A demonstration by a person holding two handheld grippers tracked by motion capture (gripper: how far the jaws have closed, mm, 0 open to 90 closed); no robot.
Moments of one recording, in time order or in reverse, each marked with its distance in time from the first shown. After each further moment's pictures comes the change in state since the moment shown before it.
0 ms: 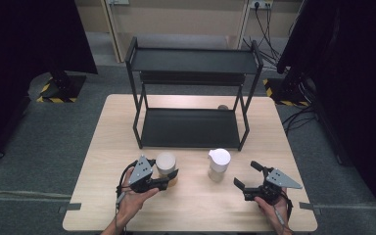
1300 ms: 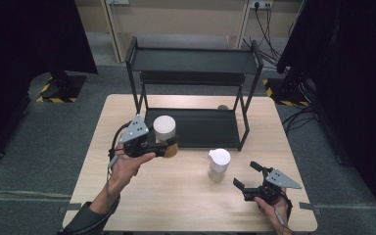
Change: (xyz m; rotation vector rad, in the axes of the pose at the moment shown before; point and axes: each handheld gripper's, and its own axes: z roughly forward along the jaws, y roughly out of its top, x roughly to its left) left arm 0.045 0.121 0.001 -0.029 -0.040 0.014; right arm 0.000 0.000 0.000 -0.001 0.007 0.005
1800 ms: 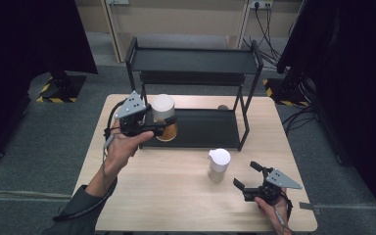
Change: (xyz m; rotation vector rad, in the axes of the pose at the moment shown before) left arm 0.012 0.055 0.003 -0.007 0.037 0.028; right arm 0.000 0.000 -0.001 -0.002 0.001 -0.001
